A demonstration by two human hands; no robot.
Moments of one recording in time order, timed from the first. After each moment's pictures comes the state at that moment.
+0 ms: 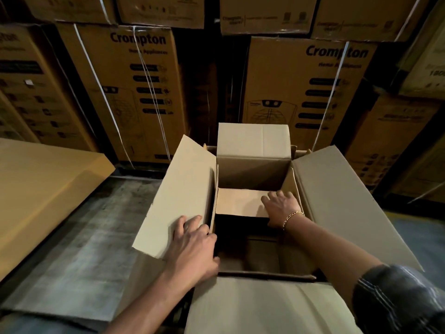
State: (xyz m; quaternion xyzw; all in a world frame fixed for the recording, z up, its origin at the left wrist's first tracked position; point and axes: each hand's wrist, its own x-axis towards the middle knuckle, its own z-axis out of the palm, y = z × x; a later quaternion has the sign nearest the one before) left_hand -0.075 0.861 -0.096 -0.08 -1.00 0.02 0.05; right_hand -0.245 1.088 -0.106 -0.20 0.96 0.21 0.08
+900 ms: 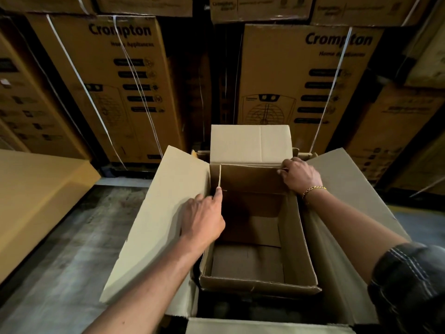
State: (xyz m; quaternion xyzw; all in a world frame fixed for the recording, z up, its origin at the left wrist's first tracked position) left_hand -0.212 0.876 -0.087 -0.02 -0.99 -0.05 0.12; right_hand -0.370 1.133 -0.074 -0.06 0.99 -0.11 -0.06
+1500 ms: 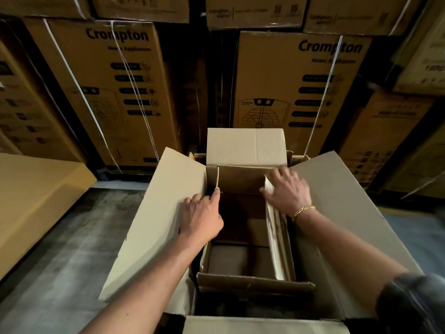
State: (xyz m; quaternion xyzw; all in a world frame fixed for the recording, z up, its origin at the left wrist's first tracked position) left_hand -0.222 0.875 -0.094 -0.01 -1.00 -0.03 0.08; right_hand -0.317 1.116 -0.085 -0.09 0.99 -0.02 -0.10
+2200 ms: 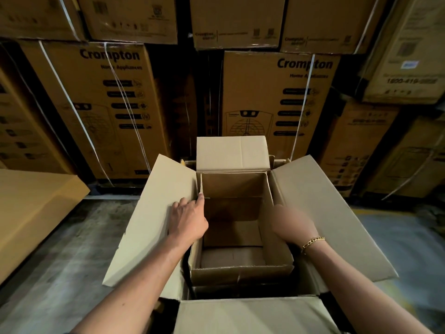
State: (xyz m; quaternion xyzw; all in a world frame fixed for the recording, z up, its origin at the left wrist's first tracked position) left_hand -0.201 0.873 -0.083 0.01 -1.00 -0.02 0.05; right_hand -0.215 1.151 -0.080 -0.02 0.99 -0.11 0.05
